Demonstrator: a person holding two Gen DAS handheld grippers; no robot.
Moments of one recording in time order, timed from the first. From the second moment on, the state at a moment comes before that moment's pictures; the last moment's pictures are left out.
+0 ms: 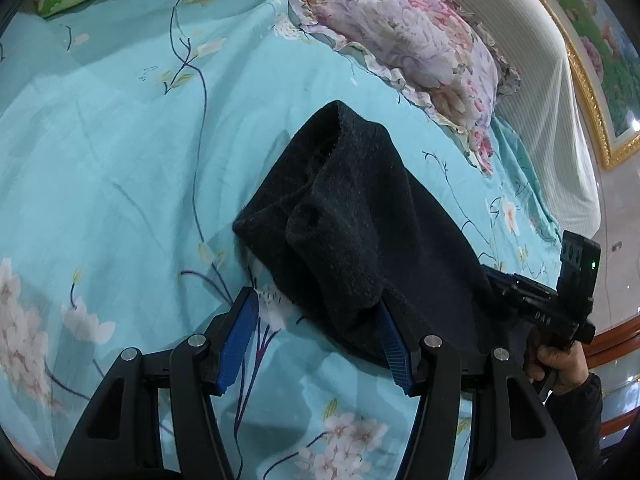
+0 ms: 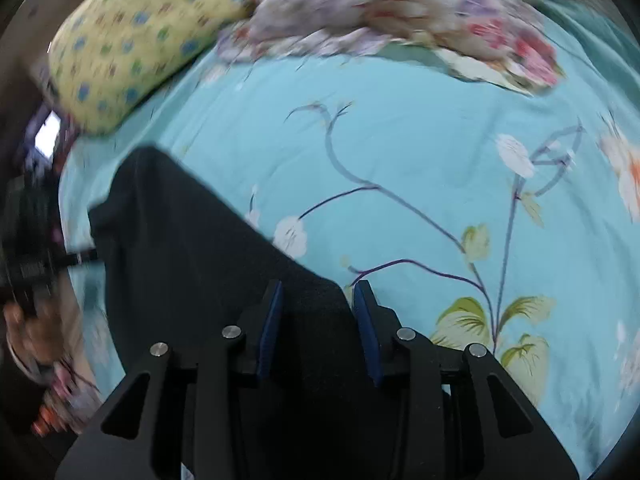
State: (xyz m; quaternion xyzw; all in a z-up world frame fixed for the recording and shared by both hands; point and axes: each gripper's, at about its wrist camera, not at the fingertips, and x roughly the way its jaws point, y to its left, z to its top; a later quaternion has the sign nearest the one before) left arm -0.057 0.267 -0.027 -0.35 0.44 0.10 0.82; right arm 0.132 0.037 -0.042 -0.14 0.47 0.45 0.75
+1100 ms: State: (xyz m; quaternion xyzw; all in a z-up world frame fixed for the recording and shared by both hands) left arm -0.058 0.264 -0.016 -0.32 0.39 0.06 0.86; right arm 0.143 0.036 -0.031 -0.11 0.41 0.34 0.84
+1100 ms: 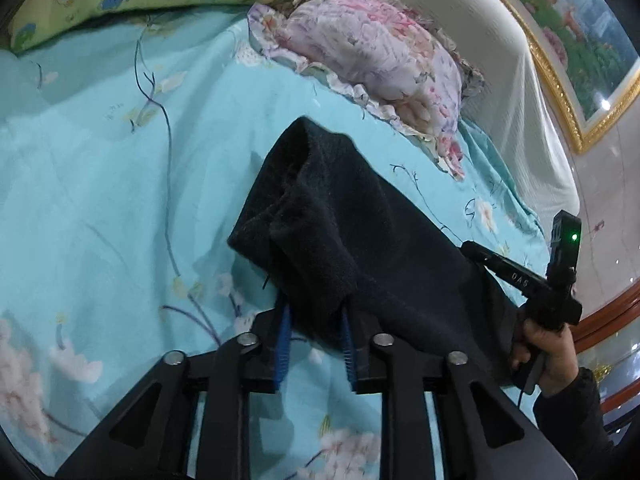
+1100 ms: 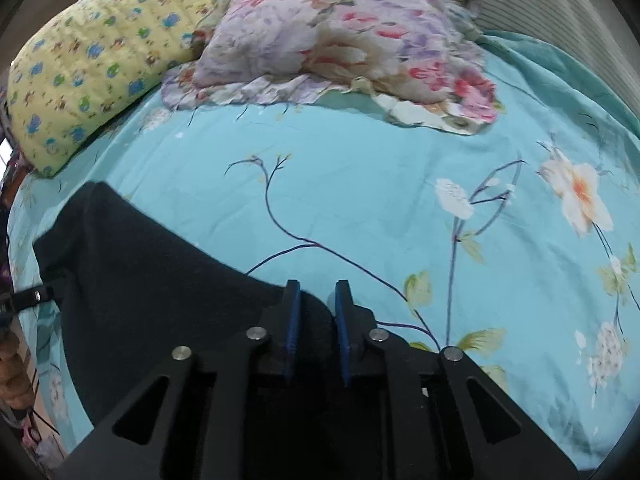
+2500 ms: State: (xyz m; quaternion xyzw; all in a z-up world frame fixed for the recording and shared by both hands) left arm 0.063 0.000 0.044 -0.10 0.45 -0.16 0.87; right arm -0.007 -0.296 -0.020 0.23 0.36 0.13 0.89
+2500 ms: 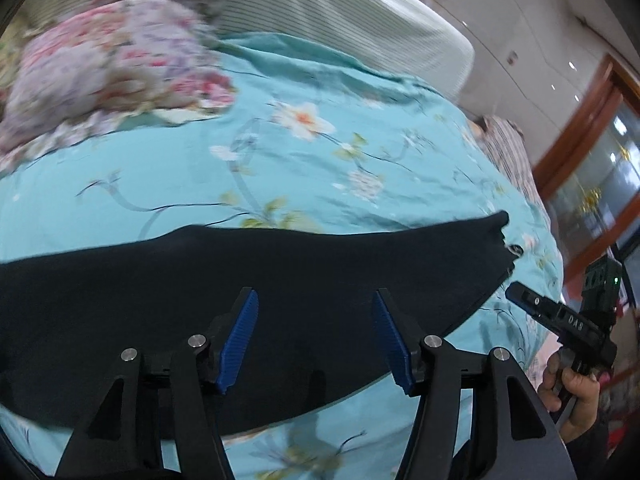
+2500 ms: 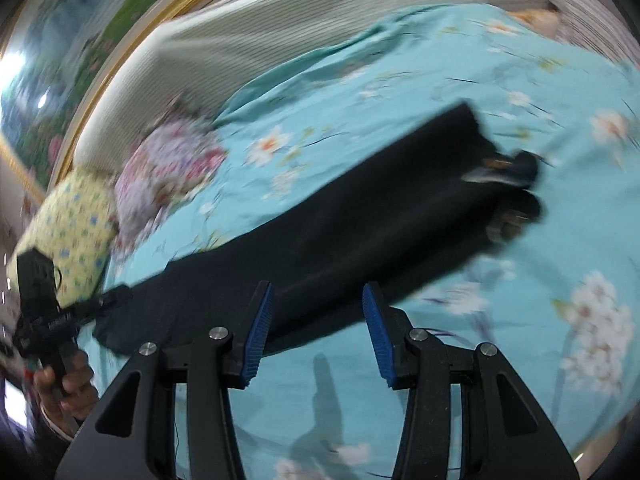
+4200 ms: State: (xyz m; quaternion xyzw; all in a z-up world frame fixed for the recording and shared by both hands) left arm 0.232 -0.332 -0.018 0.02 0.58 -0.47 0.67; right arm 0.012 -0.419 -0.070 0.43 0.30 0.11 0.85
